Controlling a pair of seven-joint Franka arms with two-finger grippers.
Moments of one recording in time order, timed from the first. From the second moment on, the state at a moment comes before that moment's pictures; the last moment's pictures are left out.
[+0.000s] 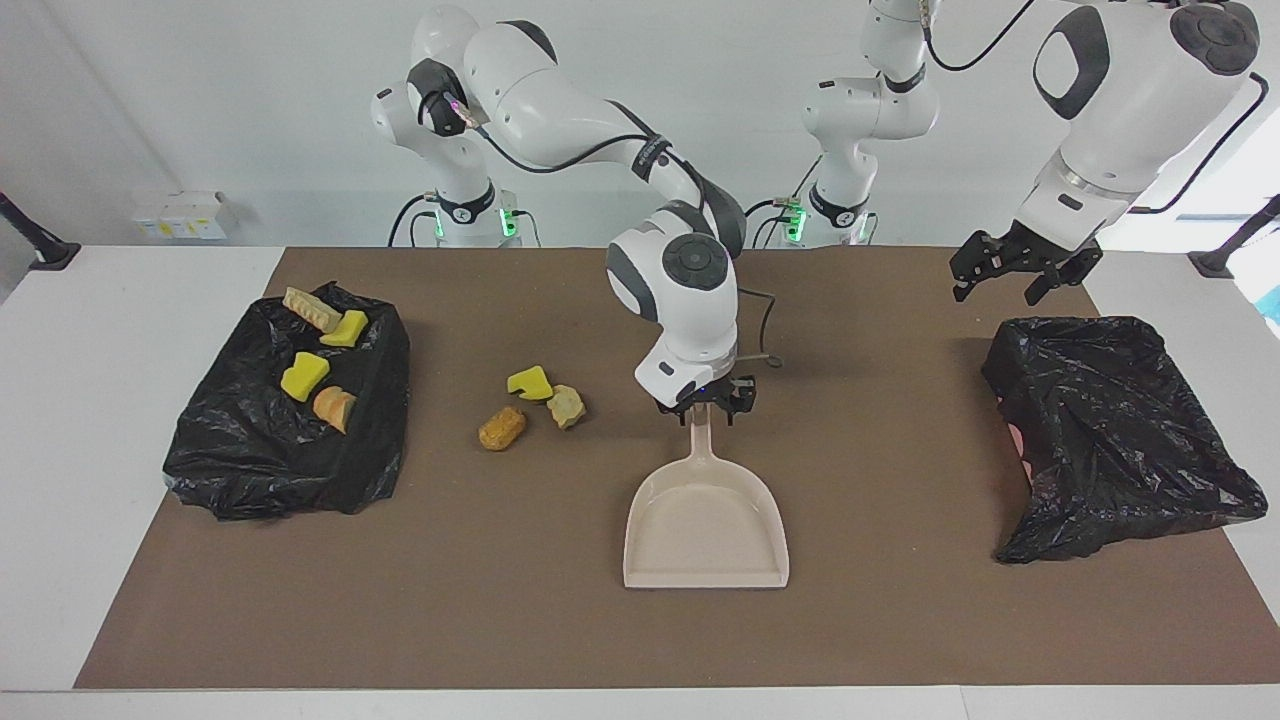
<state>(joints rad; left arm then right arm) -0.08 0.01 0.03 -1.64 -0.03 1.61 0.05 0.52 0.68 0.12 -1.21 0.07 1.97 0.69</state>
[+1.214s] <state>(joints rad) -0.09 0.01 -0.03 -1.64 -0.03 1.64 0.05 0.75 0.13 0.18 -2.14 0.26 2.23 0.69</state>
